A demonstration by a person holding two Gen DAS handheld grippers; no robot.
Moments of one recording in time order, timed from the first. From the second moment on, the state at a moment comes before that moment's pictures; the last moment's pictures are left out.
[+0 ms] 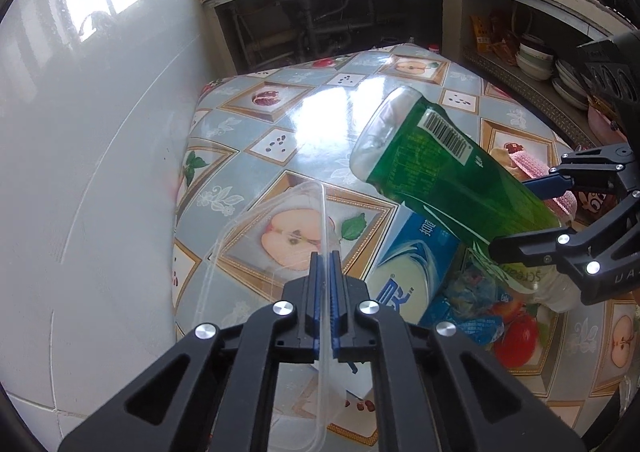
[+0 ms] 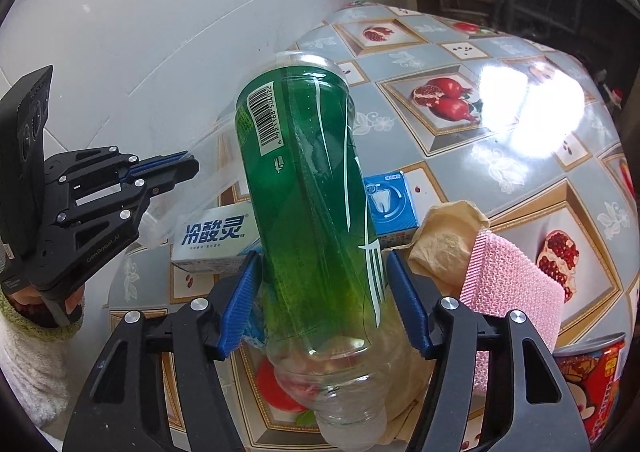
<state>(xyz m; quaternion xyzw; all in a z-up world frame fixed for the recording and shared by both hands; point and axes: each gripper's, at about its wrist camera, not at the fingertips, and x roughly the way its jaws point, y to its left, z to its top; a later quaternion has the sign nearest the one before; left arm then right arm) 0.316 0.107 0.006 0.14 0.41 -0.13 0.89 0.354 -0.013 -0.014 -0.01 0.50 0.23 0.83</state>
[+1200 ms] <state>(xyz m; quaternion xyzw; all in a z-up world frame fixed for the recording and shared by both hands) 0.201 0.112 0.124 0.07 0.23 -0.12 0.96 0.258 -0.076 0.075 0.11 0.39 0.20 0.89</state>
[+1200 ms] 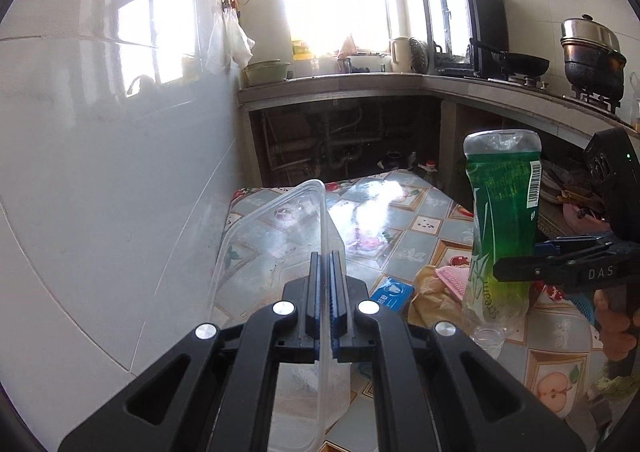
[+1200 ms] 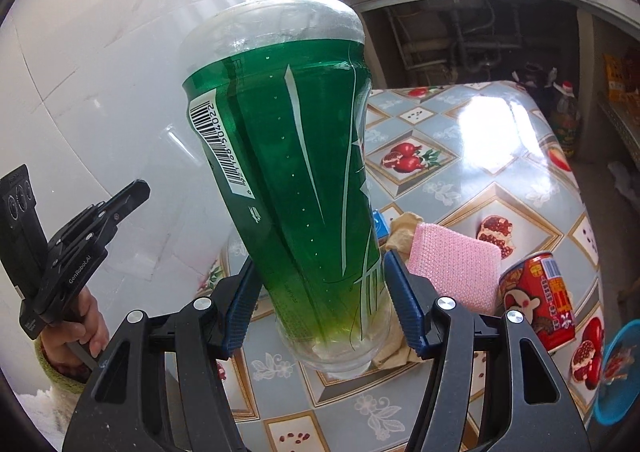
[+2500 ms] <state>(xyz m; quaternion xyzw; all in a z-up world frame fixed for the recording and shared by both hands) 0.153 0.069 0.149 0.01 0.19 -0.22 0.96 0.182 -0.120 0.083 0.20 0.35 0.20 0.89</state>
